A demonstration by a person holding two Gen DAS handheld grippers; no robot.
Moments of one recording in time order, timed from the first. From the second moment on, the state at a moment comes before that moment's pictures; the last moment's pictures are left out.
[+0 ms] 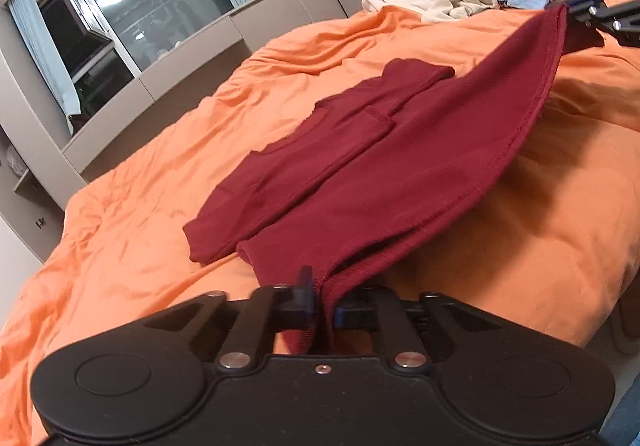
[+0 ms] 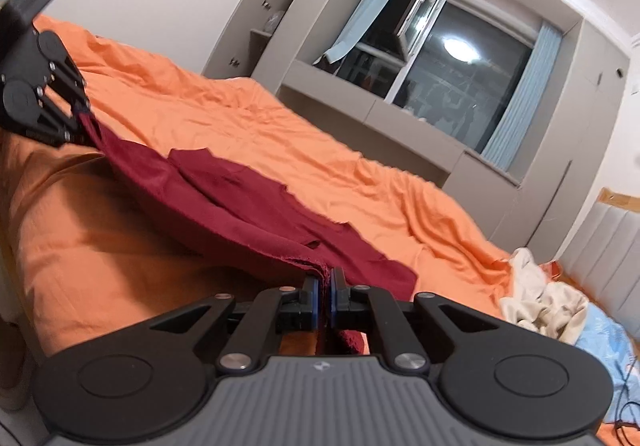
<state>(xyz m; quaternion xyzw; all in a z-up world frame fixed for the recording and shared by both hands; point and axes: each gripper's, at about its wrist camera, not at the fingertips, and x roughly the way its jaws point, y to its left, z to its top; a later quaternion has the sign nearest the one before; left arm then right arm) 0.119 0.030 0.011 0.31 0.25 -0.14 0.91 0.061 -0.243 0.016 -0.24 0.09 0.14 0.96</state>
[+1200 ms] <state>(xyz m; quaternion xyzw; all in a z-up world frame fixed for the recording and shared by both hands) 0.020 0.006 0.152 0.21 0.07 -0.09 0.97 0.092 -0.265 0.125 -0.25 -0.04 0.11 0.96</state>
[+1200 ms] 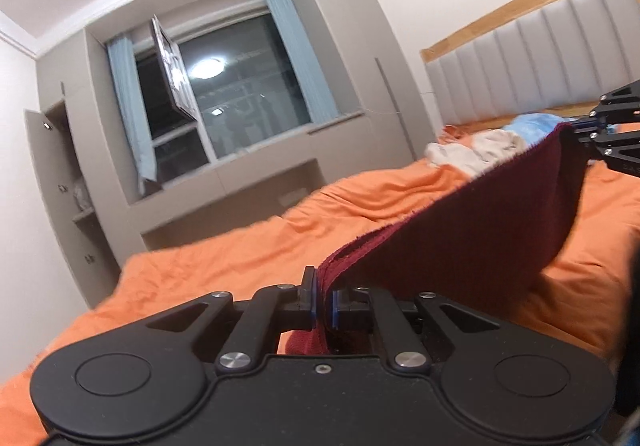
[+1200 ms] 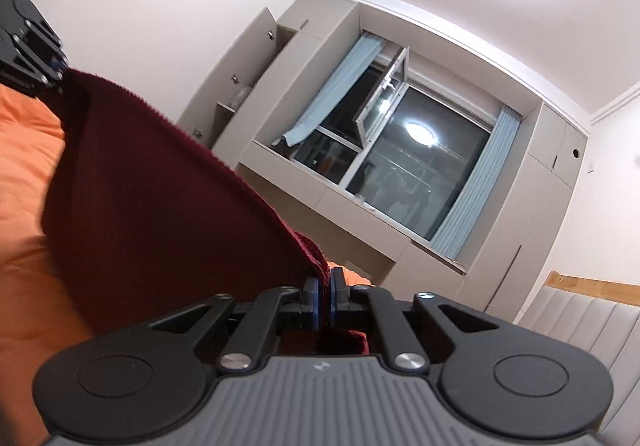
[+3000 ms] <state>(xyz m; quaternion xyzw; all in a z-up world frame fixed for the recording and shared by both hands) 0.328 0.062 0.037 0.11 0.31 0.02 0.94 0.368 -0.242 -0.043 -0.22 0.28 0.08 0.93</state>
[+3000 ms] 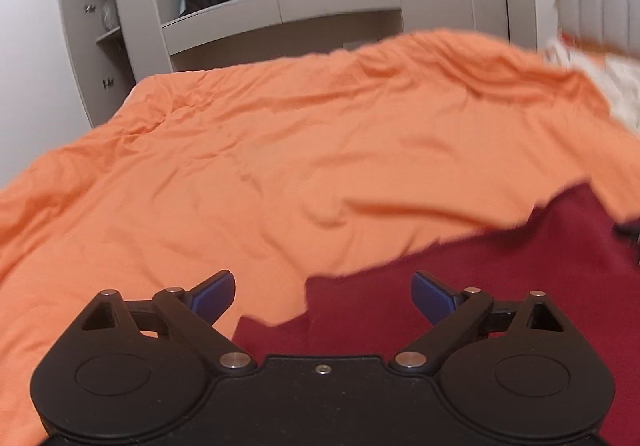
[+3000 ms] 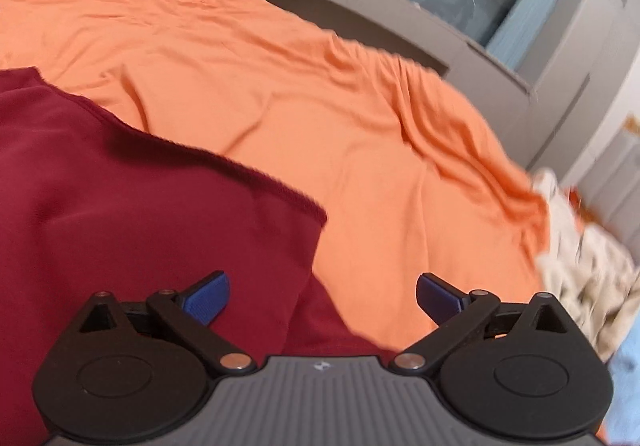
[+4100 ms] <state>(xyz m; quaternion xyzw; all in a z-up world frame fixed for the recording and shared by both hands) 0.308 0.190 0.003 -0.28 0.37 -0.14 0.88 0.301 -0.286 -0.013 -0.12 0.27 0.10 0.95</state>
